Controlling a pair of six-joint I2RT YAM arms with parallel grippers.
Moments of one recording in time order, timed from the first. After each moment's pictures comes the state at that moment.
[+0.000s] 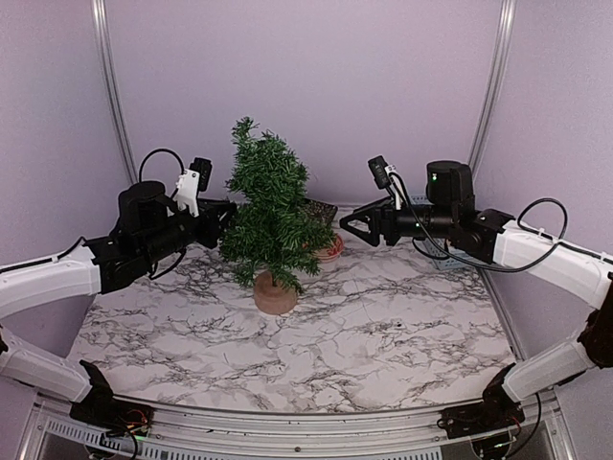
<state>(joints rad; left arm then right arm) -0.70 1.23 0.86 0.22 -0.08 -0.11 0.59 1.33 1.09 -0.08 -0.52 0.15</state>
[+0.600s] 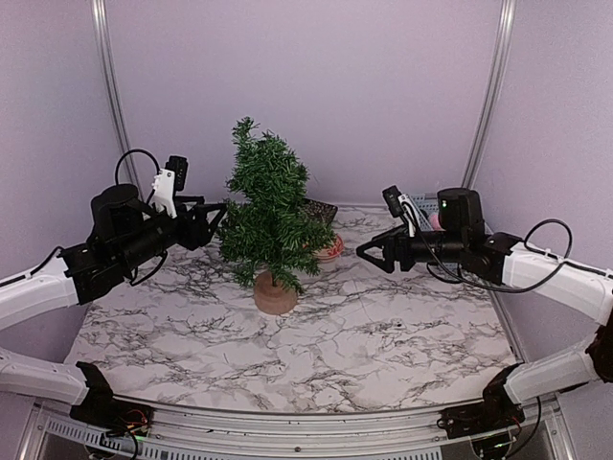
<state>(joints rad) -0.70 1.06 0.81 0.15 -0.10 -0.13 0.53 1.23 0.89 -0.10 -0.50 0.13</state>
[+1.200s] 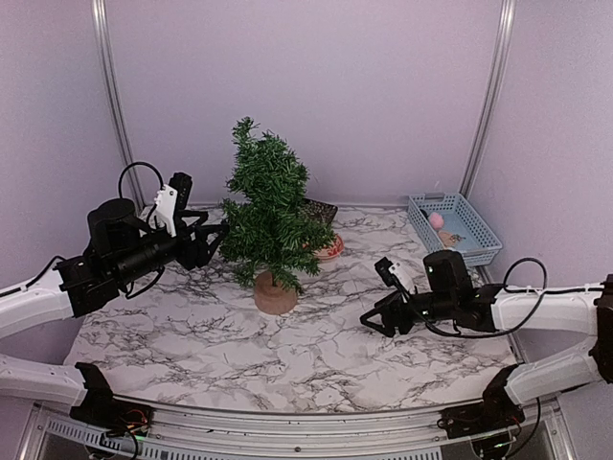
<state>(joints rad) -0.73 0.99 0.73 0.14 -0.03 -0.06 0.62 1.21 0.50 0.04 -0.41 0.10</state>
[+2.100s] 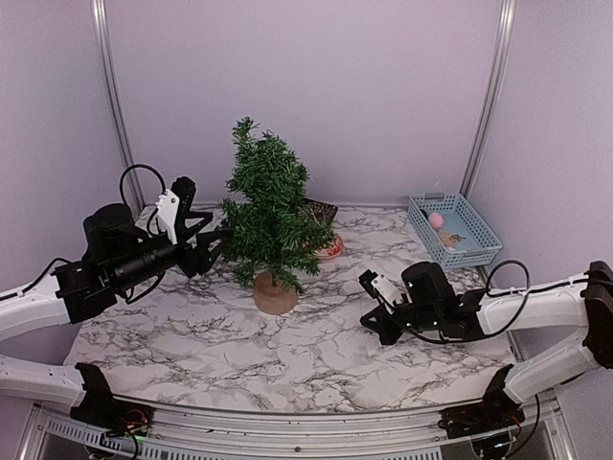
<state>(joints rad) -0.81 0.96 0.71 0.17 -0.04 0.04 0.78 1.30 0.52 0.06 -0.15 0.07</state>
